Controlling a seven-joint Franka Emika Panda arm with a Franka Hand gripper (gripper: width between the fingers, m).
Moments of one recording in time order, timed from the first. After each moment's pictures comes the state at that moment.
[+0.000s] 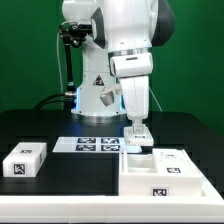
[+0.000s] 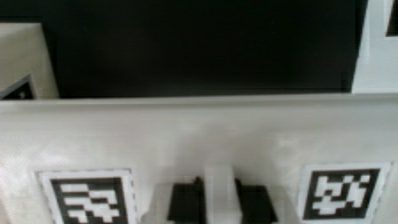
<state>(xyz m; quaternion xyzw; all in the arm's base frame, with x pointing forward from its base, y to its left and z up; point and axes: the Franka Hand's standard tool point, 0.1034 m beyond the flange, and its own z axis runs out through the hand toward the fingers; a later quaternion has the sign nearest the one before) 0.441 0.082 0.063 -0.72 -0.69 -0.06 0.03</state>
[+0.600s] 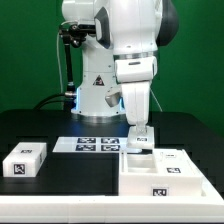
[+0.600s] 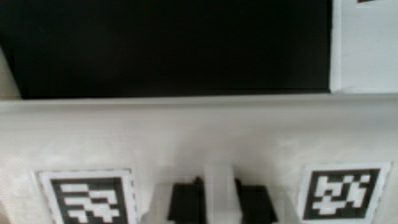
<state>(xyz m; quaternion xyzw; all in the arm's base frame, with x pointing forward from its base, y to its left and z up) 0.434 0.089 0.059 -0.75 -0.66 -0.04 0.05</state>
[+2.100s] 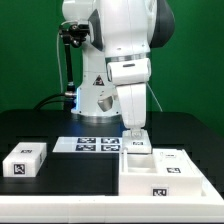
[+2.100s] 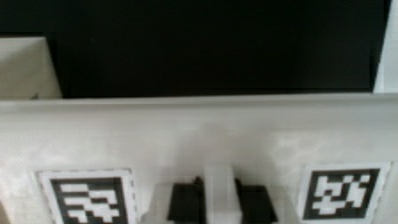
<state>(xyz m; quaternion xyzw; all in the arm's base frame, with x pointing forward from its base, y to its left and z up) 0.453 0.074 0.057 -0.73 -0.68 -0.05 0.05</state>
